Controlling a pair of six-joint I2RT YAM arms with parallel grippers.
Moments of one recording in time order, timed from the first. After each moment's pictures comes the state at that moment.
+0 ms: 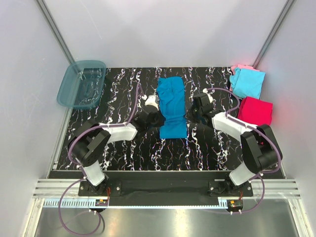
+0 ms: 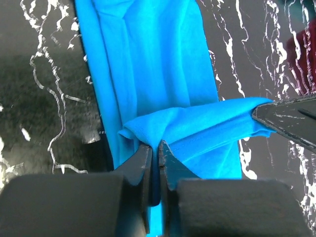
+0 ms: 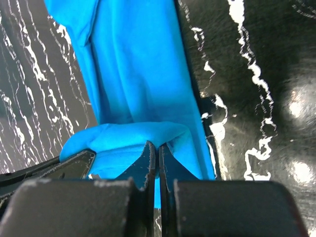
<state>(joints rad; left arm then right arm) -0.72 1.72 0.85 0.34 -0.15 -0.66 0.43 1.58 0.93 -0.14 0.03 0.87</state>
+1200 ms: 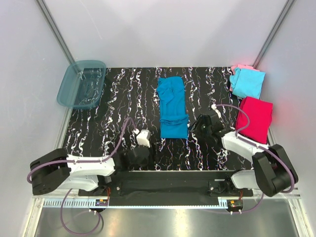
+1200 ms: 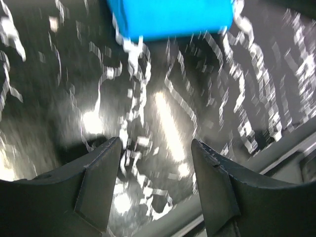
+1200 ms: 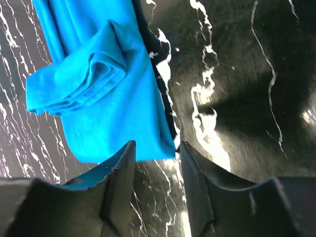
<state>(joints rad) -1.12 1.18 0.35 0.23 -0.36 -0.84 0.43 1.29 0.56 -0.03 0.01 0.90</state>
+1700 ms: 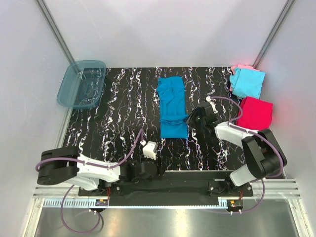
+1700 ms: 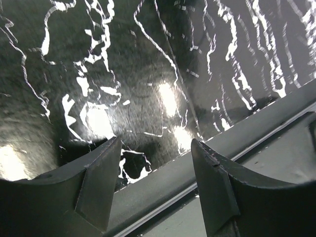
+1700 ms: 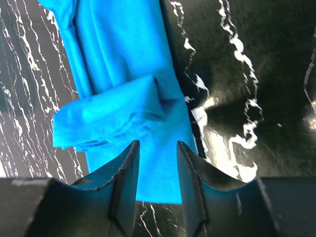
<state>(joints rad) -1.41 1.27 0.34 0.24 -0.55 -0.97 0.43 1.50 0.71 0.07 0.01 0.89</state>
